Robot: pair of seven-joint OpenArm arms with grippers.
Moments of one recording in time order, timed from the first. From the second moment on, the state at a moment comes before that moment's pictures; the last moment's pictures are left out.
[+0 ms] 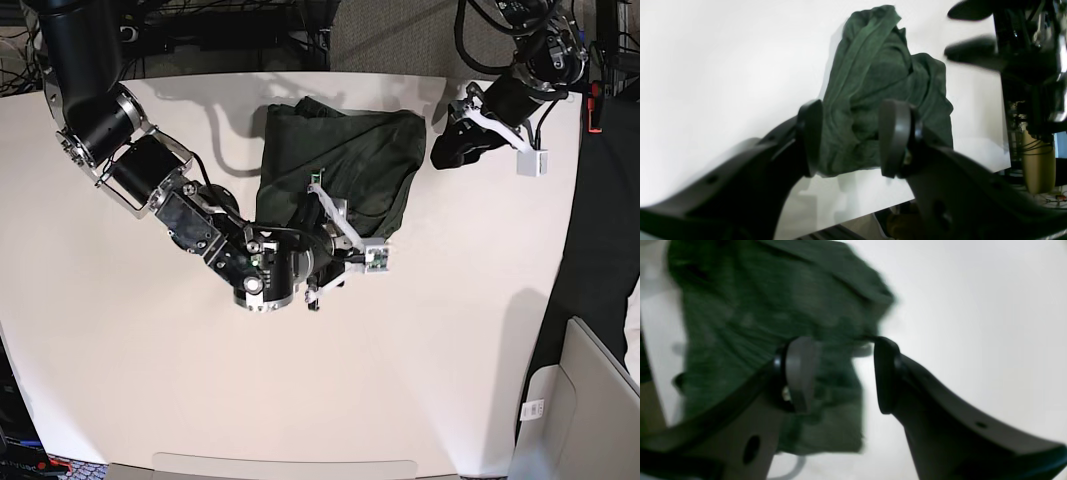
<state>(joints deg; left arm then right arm) 22.2 -1.6 -30.7 110.1 -56.2 -21.6 62.5 39.7 13.0 -53.9 84.1 39.1 38.9 -70.1</state>
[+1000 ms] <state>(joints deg) 23.6 -1.9 -18.8 110.1 -56.2 -21.6 62.7 36.1 -0.5 -46.2 60.0 15.0 38.8 -46.1</state>
